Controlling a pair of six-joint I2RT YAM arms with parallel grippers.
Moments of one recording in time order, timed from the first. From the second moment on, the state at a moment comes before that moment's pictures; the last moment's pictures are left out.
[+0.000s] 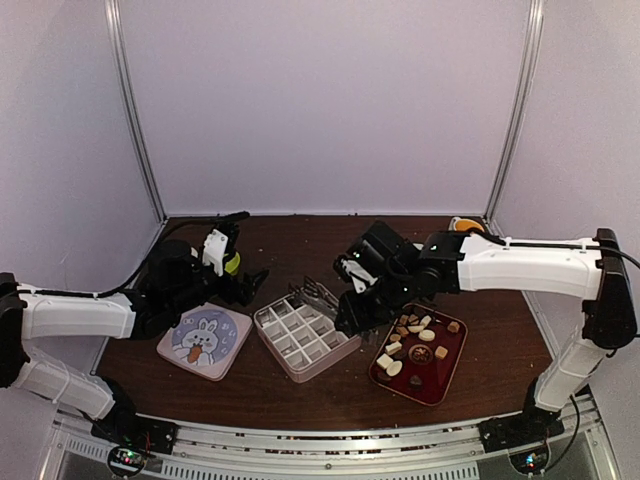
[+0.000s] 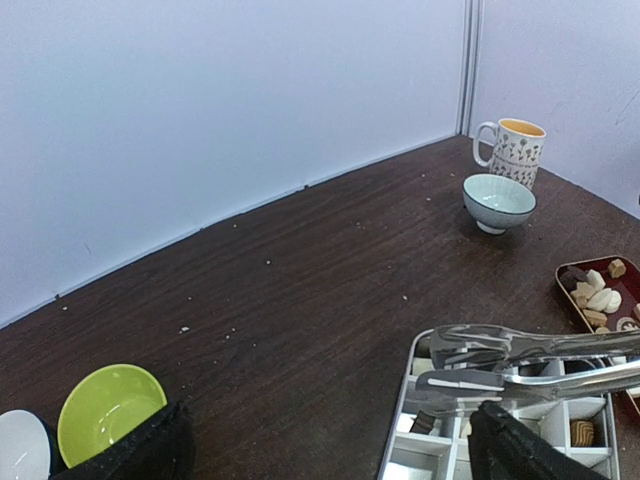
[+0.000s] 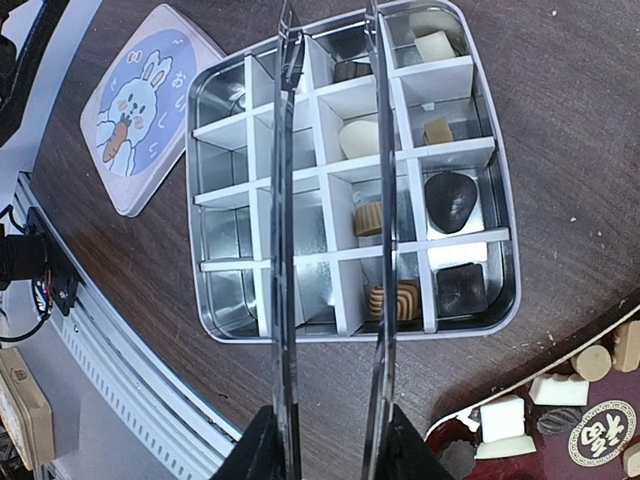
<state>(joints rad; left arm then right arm) -0.67 1.26 0.55 0.50 -0.03 0.03 1.02 1.64 1.31 -0.66 -0.08 0.60</state>
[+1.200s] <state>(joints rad) -0.67 1.26 0.55 0.49 -0.03 0.04 1.02 0.95 0.93 -1.21 0.04 0.76</state>
